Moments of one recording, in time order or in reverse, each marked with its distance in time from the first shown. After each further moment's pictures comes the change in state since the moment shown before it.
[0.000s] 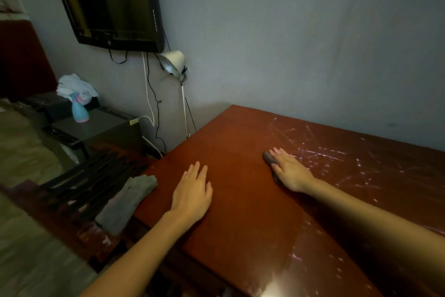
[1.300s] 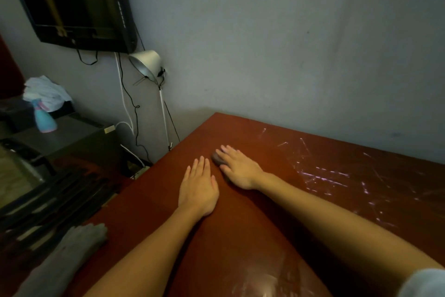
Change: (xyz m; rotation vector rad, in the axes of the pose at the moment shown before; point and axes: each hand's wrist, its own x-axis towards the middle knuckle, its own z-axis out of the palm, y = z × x) left_hand 0.130 0.041 0.045 0.068 -0.061 -0.016; right_hand 0.124 -0.034 0.006 -0.026 -0.056 -0.247
